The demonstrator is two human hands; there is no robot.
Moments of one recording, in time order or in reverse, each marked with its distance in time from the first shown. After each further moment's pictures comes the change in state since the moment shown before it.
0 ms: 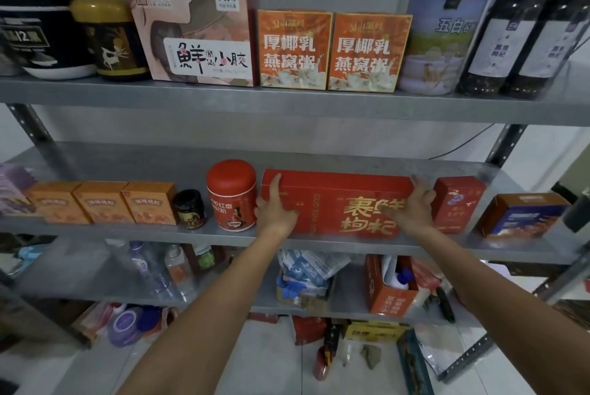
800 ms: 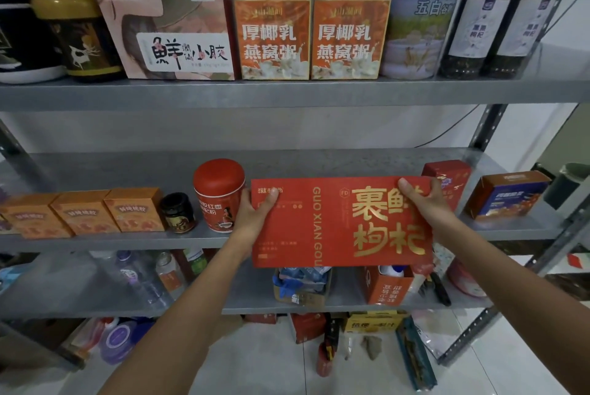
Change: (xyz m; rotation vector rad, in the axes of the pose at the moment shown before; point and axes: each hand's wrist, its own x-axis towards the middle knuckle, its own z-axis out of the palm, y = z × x) left_hand -0.013 -0.019 -0.026 -0.589 -0.123 0.023; right_hand -0.028 0.009 -0.037 0.470 -0.038 0.201
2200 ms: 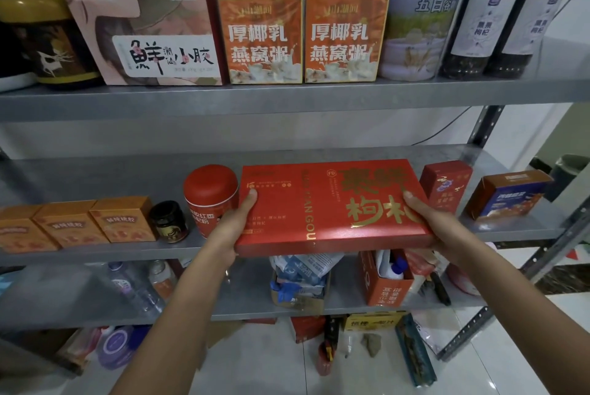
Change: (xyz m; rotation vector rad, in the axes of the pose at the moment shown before) left_hand -0.005 0.039 -0.012 -0.058 -0.013 -0.382; right_hand -0.034 -0.021 -0.006 0.185 -0.152 0.232
